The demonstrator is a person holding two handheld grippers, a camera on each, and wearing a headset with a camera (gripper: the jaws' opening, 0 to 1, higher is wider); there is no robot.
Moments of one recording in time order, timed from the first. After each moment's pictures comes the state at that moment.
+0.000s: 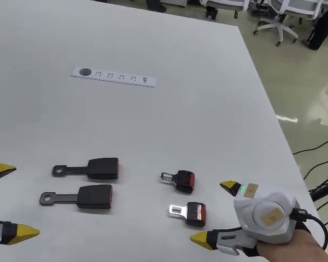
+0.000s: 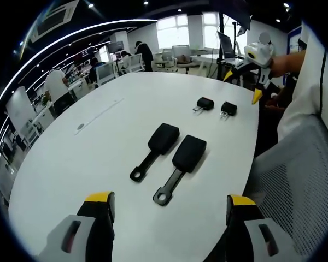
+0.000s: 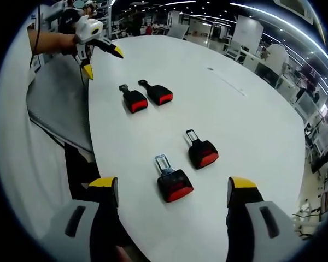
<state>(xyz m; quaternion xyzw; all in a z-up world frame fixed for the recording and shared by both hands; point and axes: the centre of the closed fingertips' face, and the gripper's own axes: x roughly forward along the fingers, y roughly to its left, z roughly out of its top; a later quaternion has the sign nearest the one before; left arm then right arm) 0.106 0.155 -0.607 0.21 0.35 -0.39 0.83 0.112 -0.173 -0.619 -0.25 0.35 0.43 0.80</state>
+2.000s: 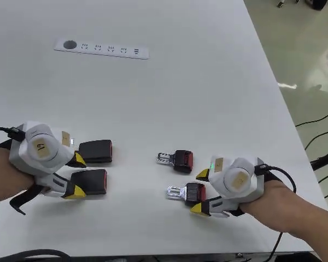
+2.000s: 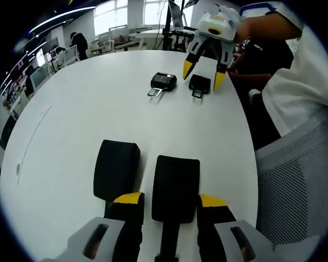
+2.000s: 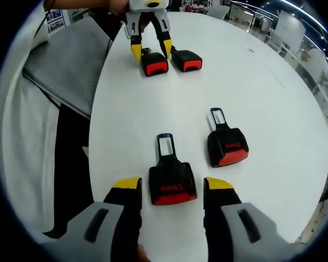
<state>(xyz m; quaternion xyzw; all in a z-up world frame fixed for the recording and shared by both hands) 0.145 0.056 -0.679 0.28 0.41 -0.56 0.66 0.123 -0.168 -0.684 -0.32 0.41 0.53 0.68</state>
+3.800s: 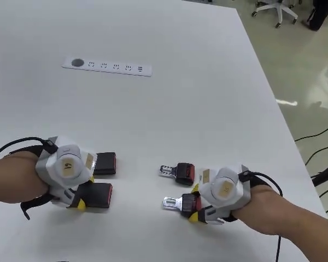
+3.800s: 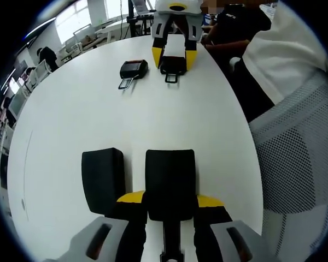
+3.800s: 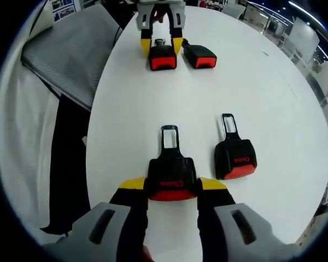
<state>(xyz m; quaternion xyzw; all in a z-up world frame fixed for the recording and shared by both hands) 0.138 0.060 -0.695 0.38 0.40 -0.60 0.58 0.123 -0.153 -0.695 -0.35 0.40 0.55 0.64</state>
